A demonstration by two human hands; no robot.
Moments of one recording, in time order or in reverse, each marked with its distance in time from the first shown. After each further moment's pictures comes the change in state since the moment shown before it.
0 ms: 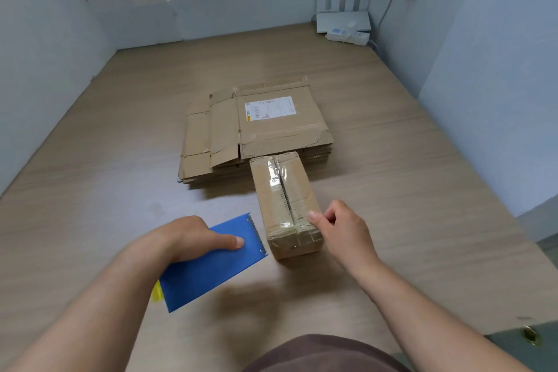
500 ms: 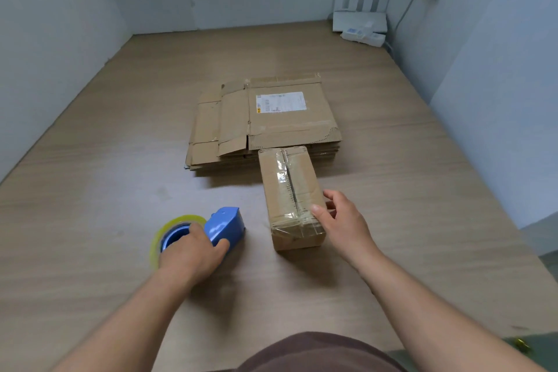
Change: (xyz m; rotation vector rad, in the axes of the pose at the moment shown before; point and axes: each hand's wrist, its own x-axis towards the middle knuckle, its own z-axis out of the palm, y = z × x) left_hand 0.025 -0.030 0.079 0.084 0.370 -0.028; right_hand 0.010 0.000 0.000 0.070 -0.120 0.003
